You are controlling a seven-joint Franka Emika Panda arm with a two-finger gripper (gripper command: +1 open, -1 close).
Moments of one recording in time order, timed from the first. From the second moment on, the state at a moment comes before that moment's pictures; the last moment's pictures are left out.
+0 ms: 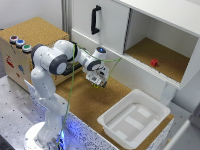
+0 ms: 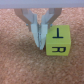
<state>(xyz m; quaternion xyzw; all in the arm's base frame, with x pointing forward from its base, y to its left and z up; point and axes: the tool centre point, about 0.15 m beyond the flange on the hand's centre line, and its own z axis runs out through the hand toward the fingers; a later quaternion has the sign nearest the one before) 0.437 0.007 0.202 -0.99 -0.10 -0.02 0.07</state>
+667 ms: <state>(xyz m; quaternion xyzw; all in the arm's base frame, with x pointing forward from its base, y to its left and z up) 0.451 -0.047 0.212 -1.00 -0.06 -0.04 0.06</state>
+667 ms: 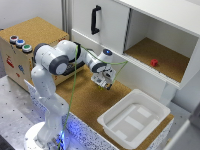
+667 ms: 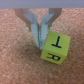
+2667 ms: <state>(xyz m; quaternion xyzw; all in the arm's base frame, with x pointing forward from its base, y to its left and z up) 0.459 -0.123 0.250 -0.99 -0.10 -0.03 0.01</state>
